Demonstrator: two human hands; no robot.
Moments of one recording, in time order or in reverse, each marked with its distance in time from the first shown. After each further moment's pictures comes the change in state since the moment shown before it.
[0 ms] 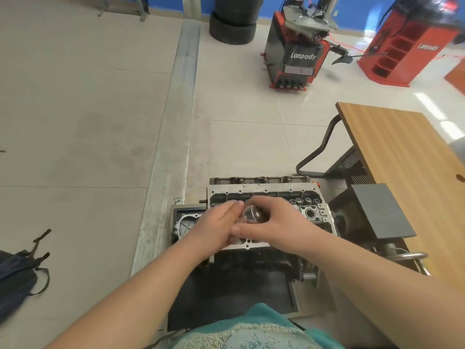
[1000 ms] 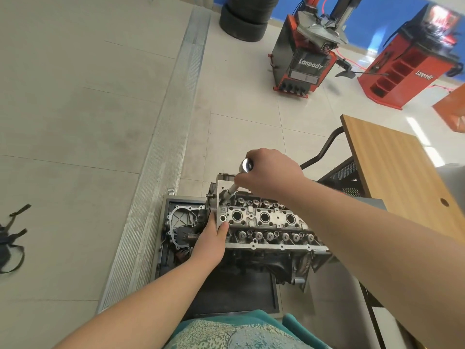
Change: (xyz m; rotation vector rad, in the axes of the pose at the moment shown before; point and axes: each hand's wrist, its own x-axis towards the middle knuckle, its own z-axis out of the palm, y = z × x) left_hand 0.035 -0.135 0.020 0.095 0.267 -0.302; right_hand 0.104 -0.062 0.007 -0.779 0.258 0.094
